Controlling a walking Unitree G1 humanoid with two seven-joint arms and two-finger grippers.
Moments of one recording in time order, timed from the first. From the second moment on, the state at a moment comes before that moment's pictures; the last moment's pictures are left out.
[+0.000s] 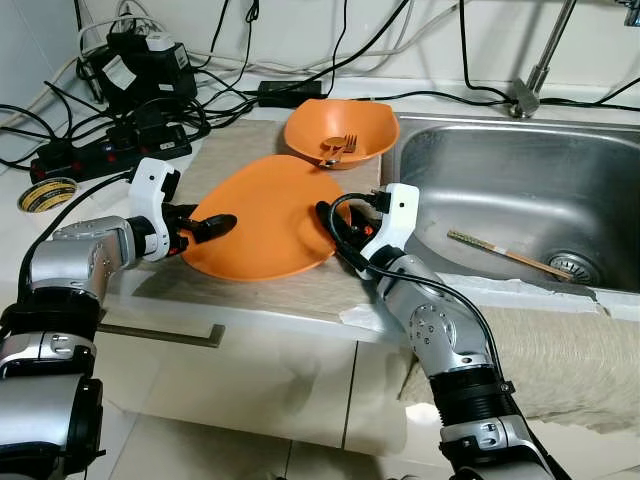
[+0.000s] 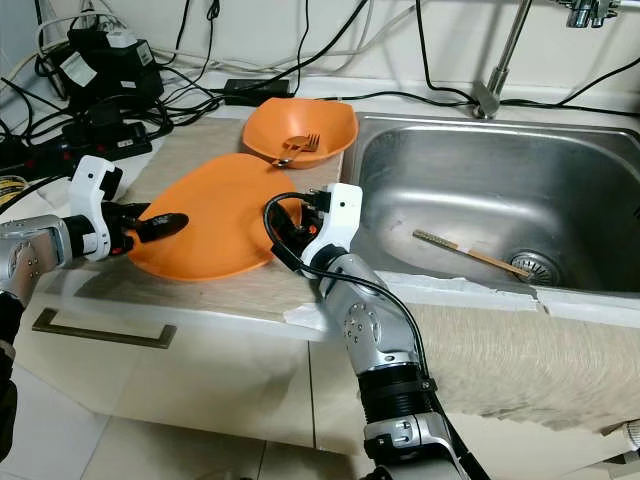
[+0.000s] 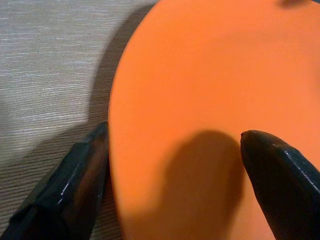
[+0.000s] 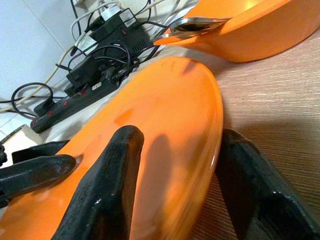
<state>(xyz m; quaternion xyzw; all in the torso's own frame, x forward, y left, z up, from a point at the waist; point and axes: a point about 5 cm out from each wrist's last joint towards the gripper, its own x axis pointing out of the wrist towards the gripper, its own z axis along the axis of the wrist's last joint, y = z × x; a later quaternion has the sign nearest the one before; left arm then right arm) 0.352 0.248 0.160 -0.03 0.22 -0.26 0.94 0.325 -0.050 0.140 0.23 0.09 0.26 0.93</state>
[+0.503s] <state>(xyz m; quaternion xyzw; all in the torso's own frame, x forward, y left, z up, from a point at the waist) 0.353 0.245 0.161 -0.03 0.22 -0.26 0.94 0.325 -0.055 0.144 0.22 0.08 0.25 0.94</state>
